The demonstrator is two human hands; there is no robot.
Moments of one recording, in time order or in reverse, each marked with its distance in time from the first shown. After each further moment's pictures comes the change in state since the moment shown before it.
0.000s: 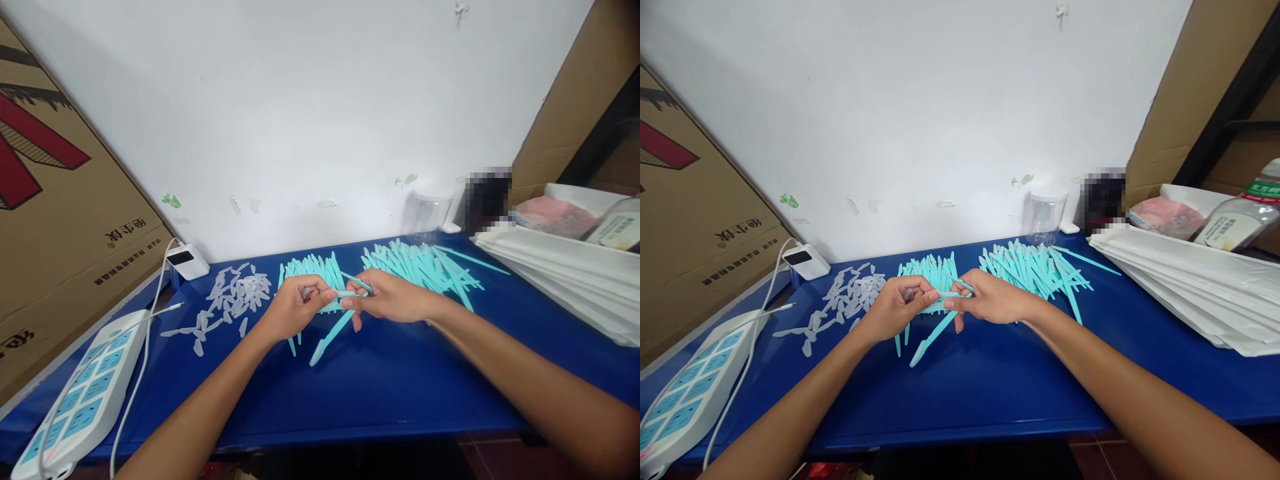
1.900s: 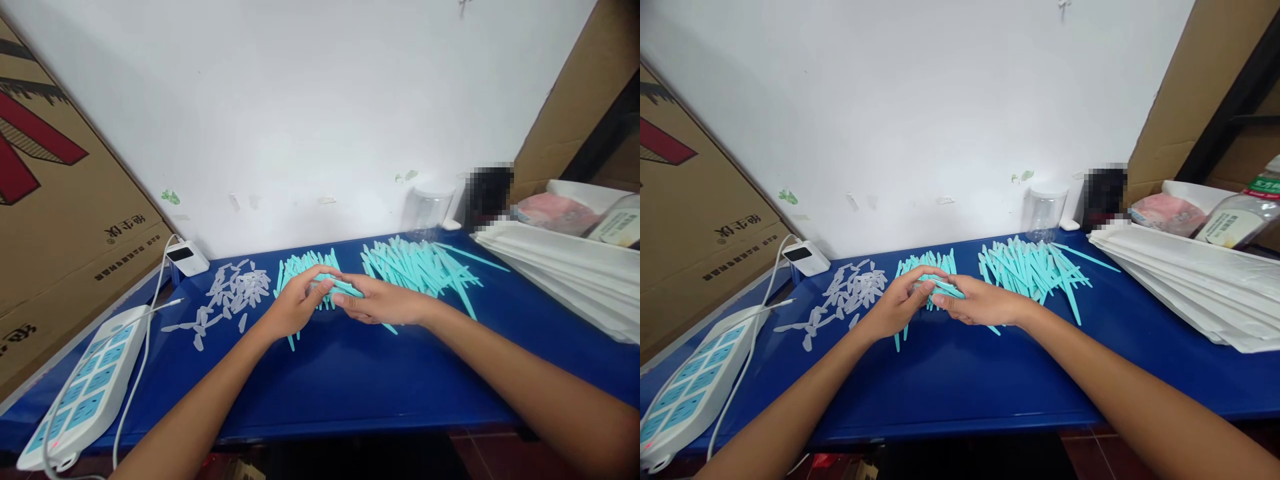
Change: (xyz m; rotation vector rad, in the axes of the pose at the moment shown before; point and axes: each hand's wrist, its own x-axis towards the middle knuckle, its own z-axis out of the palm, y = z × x) left_hand 0.000 0.001 0.007 -0.078 -0.058 -0.021; right_hand 0.000 -0.004 0.011 0.133 -0.069 0.108
